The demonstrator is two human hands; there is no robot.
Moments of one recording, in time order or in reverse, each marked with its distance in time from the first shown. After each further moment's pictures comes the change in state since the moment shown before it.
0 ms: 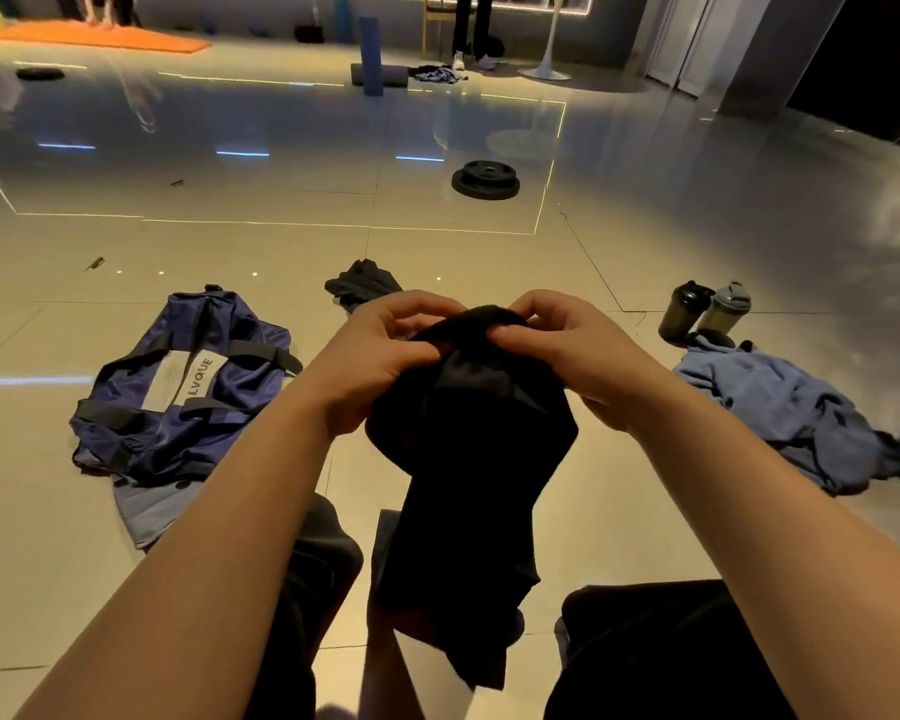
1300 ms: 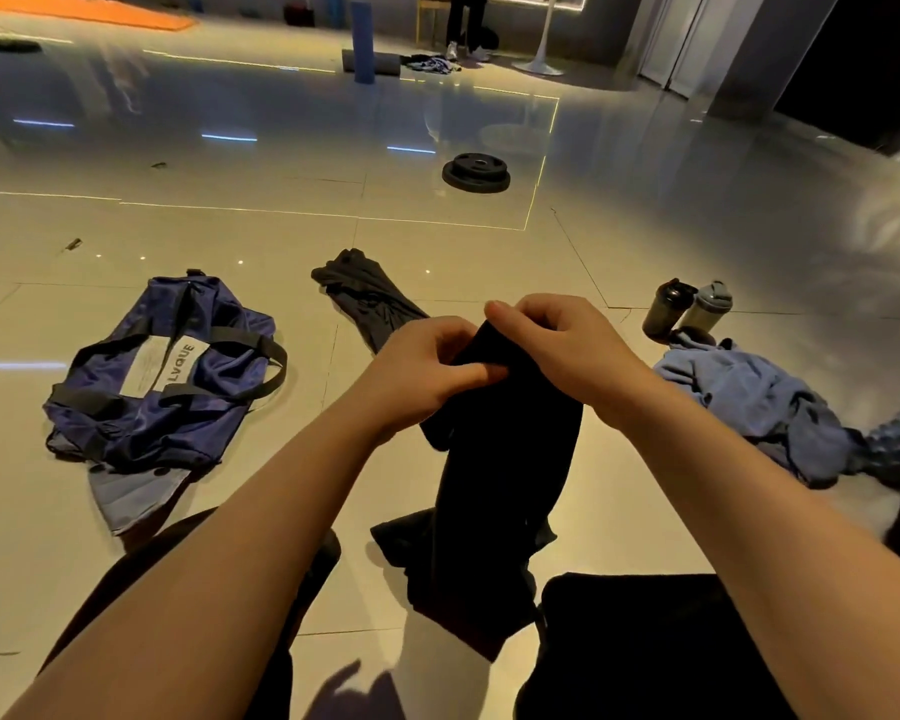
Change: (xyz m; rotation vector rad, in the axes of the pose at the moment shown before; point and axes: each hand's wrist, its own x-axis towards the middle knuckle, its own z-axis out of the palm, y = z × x) left_hand 0.008 -0.021 0.041 0.290 0.030 0.031; right_hand -0.005 0.006 -0.004 -0.365 0.154 -0.072
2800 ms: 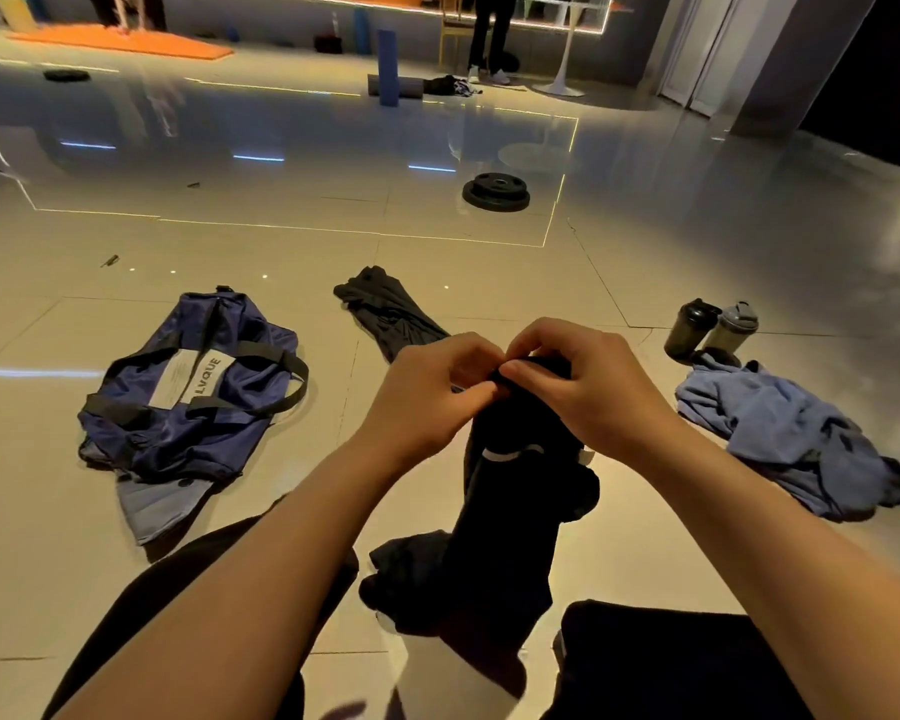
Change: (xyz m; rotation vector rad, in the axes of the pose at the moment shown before) left_hand -0.007 -0.009 -0.003 0.273 0.188 0.249; right_hand -0.013 -0.003 0.007 -0.134 0.052 -0.203
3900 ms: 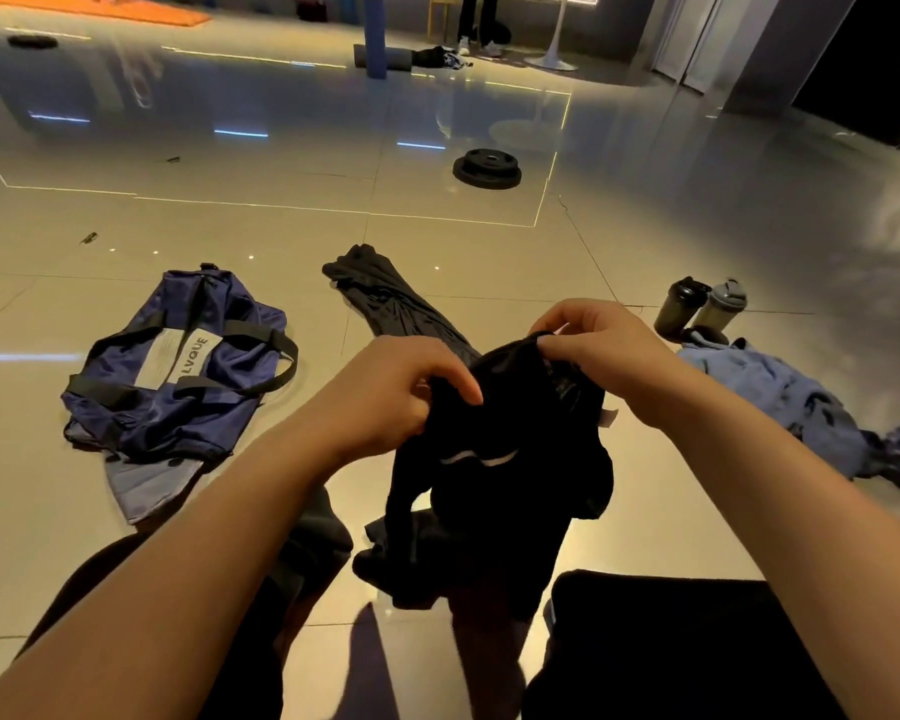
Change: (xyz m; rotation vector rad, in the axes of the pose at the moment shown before) left_hand -0.019 0.008 -0.031 0.130 -0.298 -0.077; right_hand 0.008 0.018 -0.016 0.220 -0.109 0.401
